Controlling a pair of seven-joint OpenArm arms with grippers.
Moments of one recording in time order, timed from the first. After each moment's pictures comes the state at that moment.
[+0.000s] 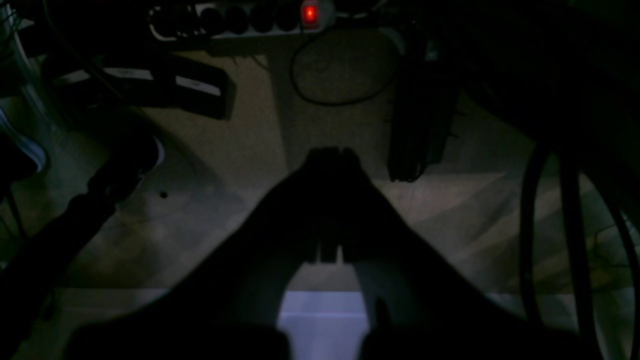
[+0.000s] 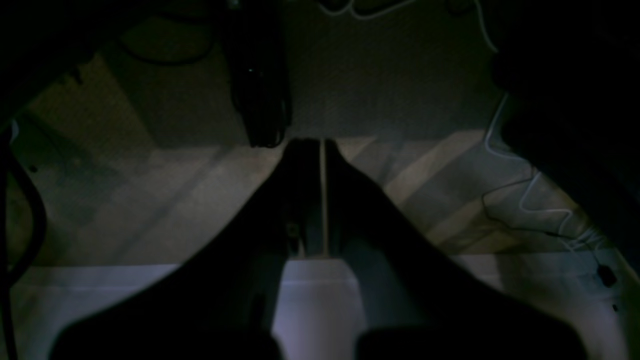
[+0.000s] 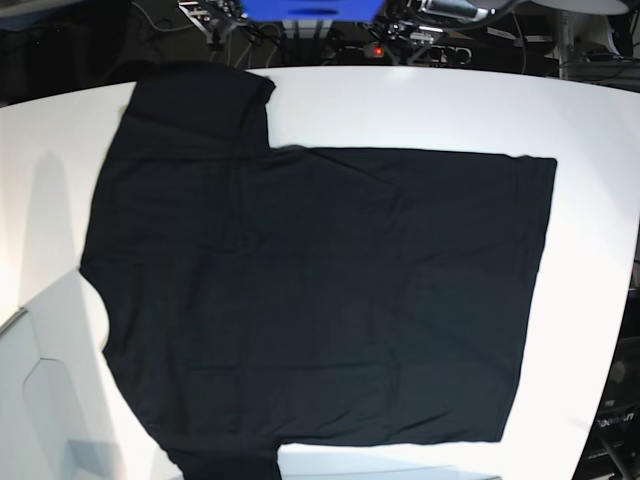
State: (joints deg) left arm 1.8 -2.3 3.5 2.7 -2.5 0.3 0.9; right arm -8.2 -1.3 1.7 8.9 0.1 -1.4 -3.3
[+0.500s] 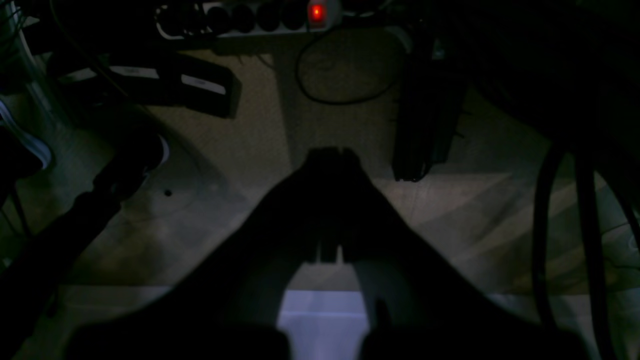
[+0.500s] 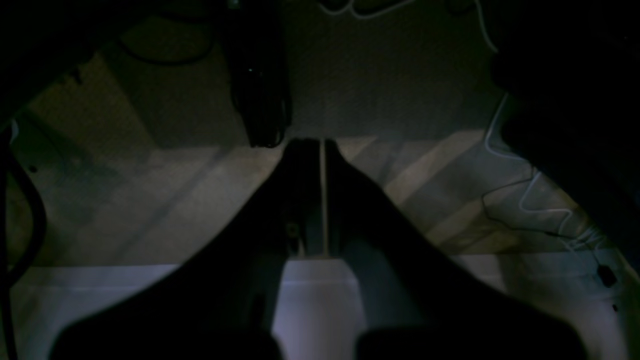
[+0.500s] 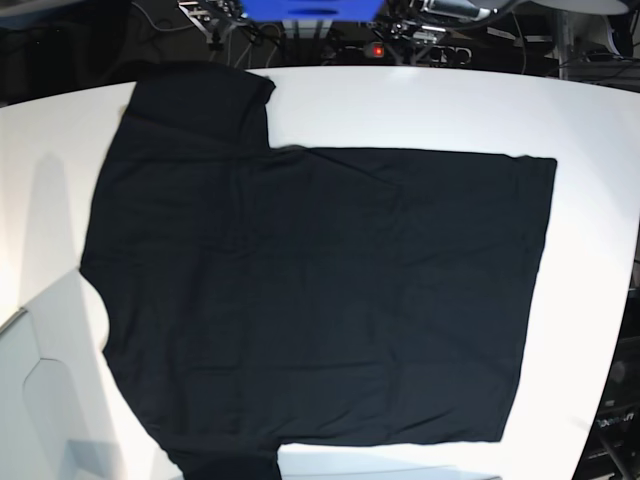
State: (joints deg) left arm 2.3 -2.9 3.5 3.0 -2.5 0.3 0.8; right arm -8.2 -1.3 1.7 8.9 0.1 -1.4 -3.3
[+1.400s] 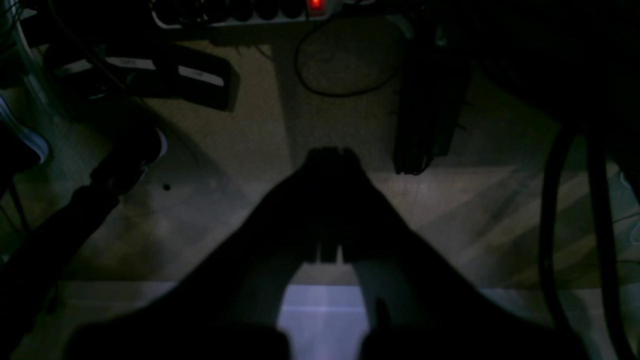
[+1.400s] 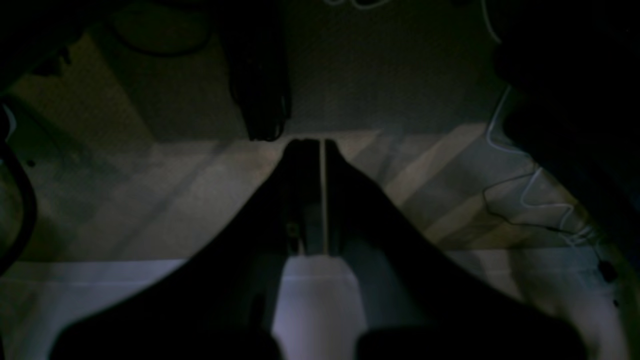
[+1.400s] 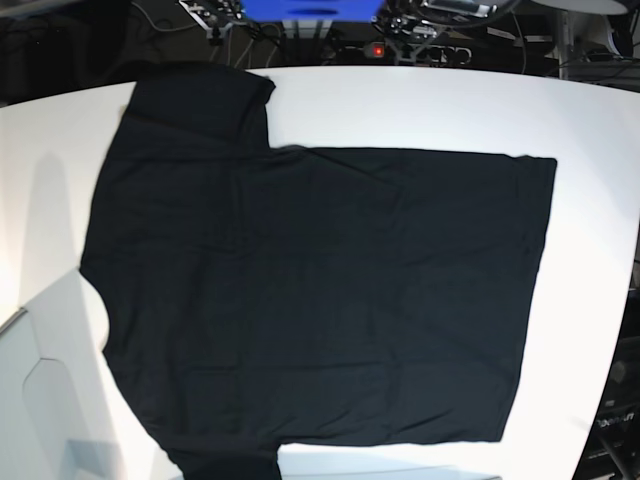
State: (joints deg) left arm 3.9 -2.9 3.5 3.1 -2.5 0.3 0.3; right arm -9.4 -1.3 1.7 9.0 0.1 -1.3 -3.0
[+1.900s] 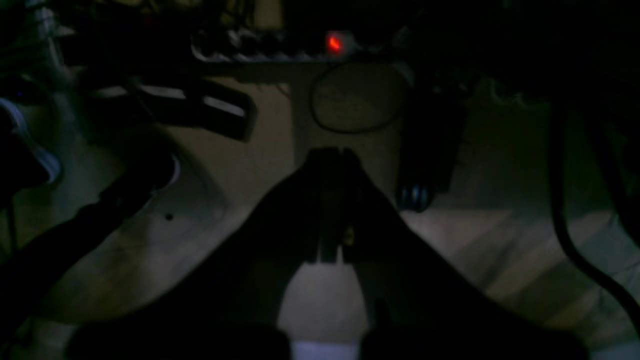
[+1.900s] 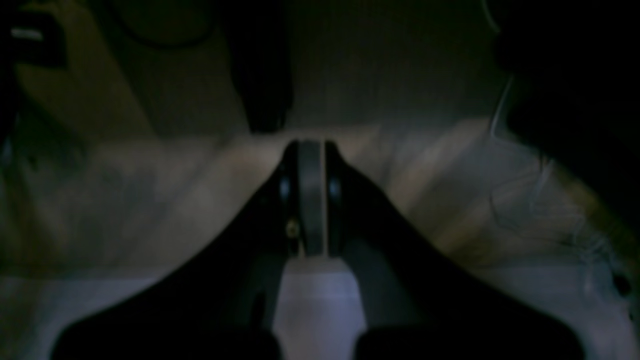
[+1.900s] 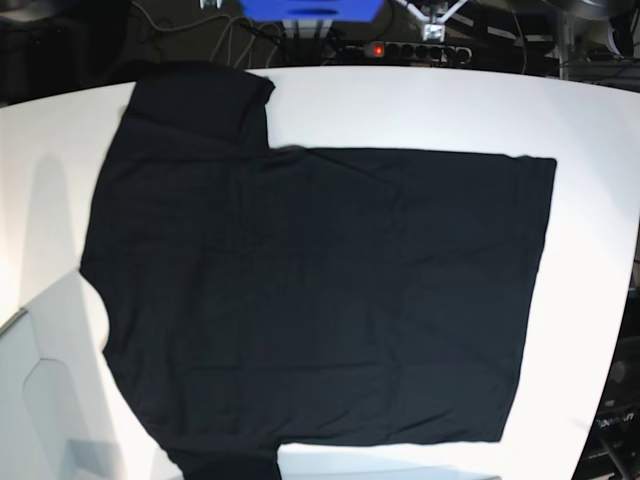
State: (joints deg) left arm 33.5 -9.5 3.7 49.3 -10.7 0.7 1.6; right arm -35.5 -1.6 1.6 43.9 0.3 -0.2 -3.5
